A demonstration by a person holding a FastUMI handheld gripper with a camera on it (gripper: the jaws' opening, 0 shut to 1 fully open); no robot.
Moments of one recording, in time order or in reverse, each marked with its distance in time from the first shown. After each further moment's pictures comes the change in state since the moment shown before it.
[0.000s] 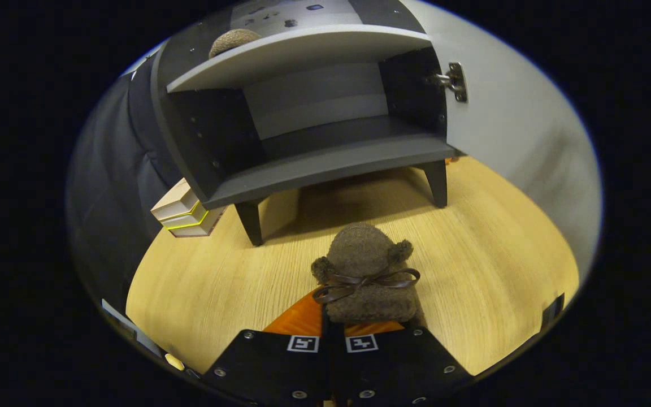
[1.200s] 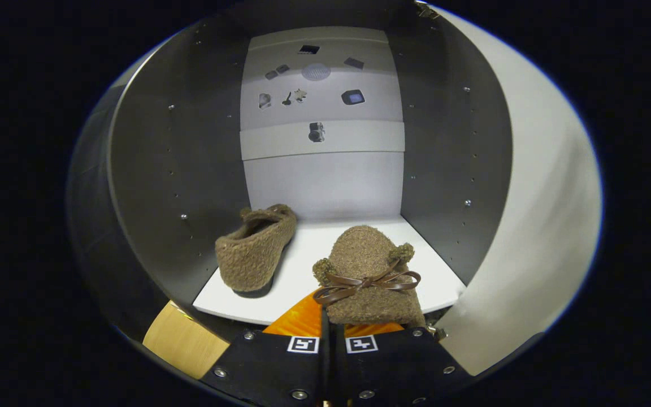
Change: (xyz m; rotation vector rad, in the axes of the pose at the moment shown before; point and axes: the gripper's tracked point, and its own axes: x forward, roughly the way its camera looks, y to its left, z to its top) arm -0.056 0.015 0.336 -0.132 -0.311 -0.030
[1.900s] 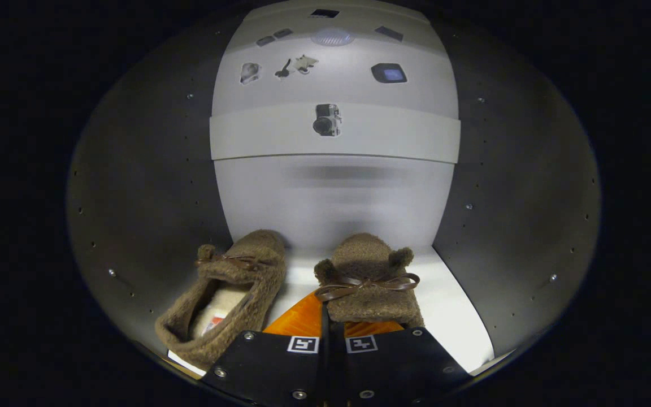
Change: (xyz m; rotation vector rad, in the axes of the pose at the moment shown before) arm 0.130 0.016 0.045 -0.072 0.055 0.010
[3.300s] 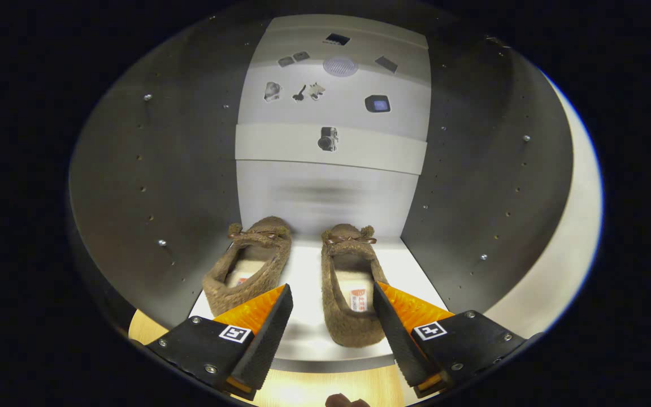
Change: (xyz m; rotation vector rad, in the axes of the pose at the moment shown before) arm -0.117 0.000 -0.013 -0.055 -0.029 -0.099
